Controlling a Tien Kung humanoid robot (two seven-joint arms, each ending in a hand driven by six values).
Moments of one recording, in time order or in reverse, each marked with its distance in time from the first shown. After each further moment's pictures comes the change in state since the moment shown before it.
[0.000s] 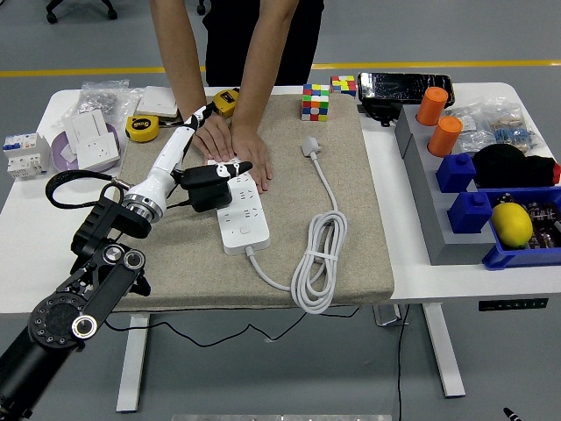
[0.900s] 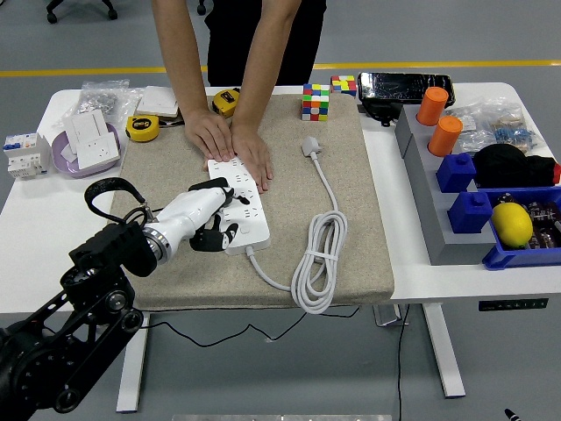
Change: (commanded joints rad) left arm 0.138 0.082 0.080 -0.413 0.392 -0.378 0.312; right arm -0.005 -0.002 0.010 0.000 -0.011 0.000 0.001
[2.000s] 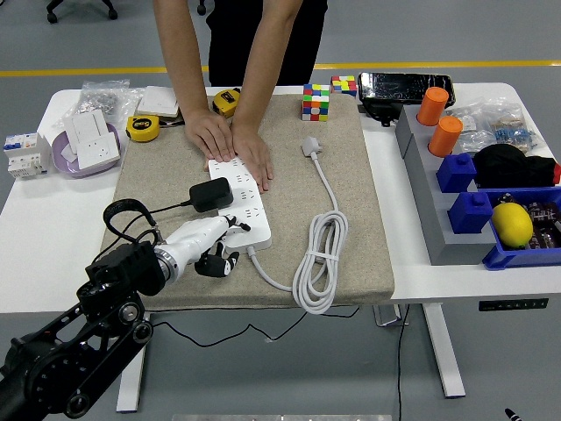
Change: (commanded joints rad) left arm 0.012 0.003 0.082 0.122 -0.001 -0.055 0.052; right arm 0.000 0.002 0.007 0.000 -0.003 0.000 0.001
